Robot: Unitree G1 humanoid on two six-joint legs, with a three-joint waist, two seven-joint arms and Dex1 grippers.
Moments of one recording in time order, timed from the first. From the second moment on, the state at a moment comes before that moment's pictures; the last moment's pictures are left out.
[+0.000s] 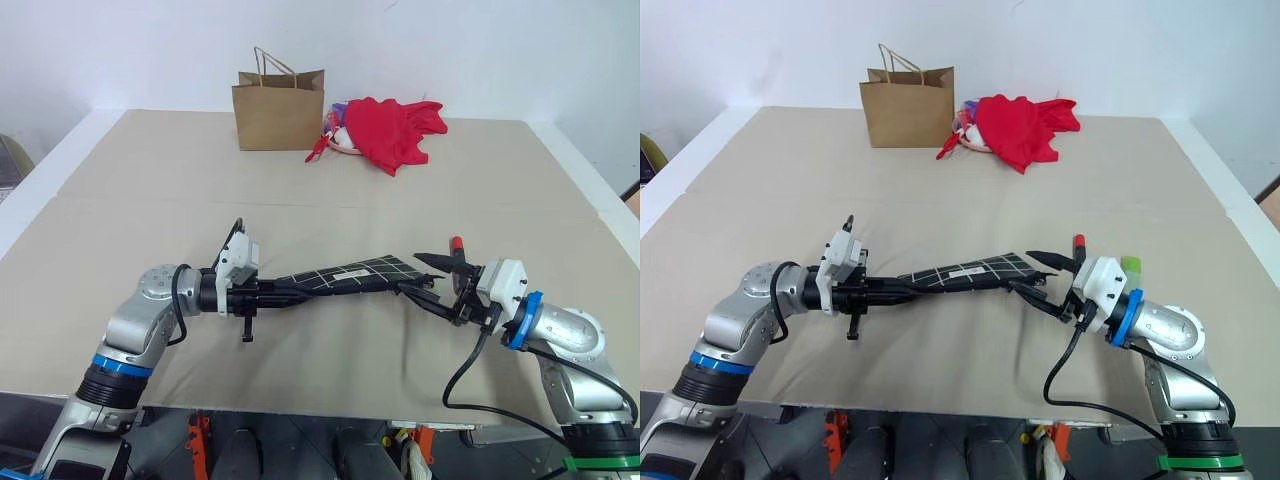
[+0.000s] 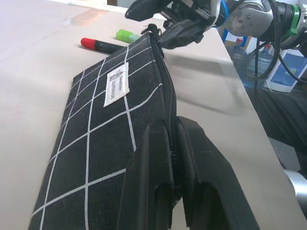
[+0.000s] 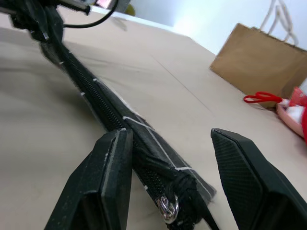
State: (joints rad) left arm -0.44 0.52 -0.13 -0.06 -0.49 0.37 -1.24; right arm -0.13 -0.66 -0.12 -0.08 0.38 -0.16 1.01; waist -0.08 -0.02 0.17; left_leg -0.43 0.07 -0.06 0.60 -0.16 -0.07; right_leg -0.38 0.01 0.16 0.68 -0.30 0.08
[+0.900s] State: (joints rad) left arm -0.43 0.53 -0.12 -0.06 -0.49 0.37 -1.25; right arm -0.11 -0.68 -0.12 -0.05 0.38 -0.20 1.09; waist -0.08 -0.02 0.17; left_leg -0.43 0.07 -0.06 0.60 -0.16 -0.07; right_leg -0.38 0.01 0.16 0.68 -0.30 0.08
